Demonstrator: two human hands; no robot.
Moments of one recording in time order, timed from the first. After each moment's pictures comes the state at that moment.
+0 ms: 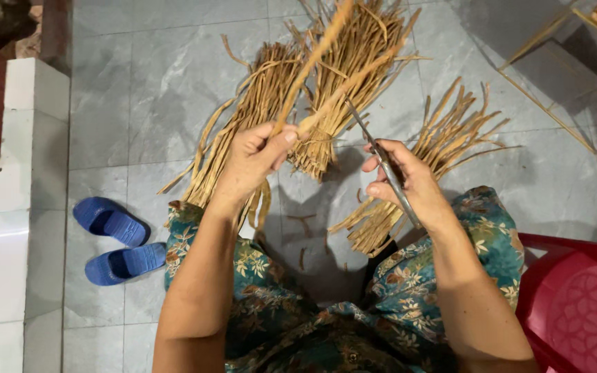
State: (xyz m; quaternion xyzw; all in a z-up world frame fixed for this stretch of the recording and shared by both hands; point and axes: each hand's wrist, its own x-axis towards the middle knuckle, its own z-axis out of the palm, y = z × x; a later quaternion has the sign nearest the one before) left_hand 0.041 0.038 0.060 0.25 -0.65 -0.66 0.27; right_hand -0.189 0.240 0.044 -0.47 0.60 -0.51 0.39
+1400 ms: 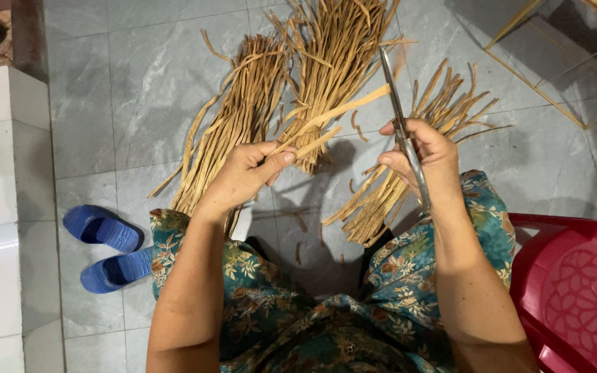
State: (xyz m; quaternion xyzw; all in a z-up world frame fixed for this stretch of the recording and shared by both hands) left_hand 0.047 0.044 0.054 0.27 -0.74 -0.60 0.11; right_hand -0.203 0.245 0.050 -0.37 0.62 -0.62 0.30
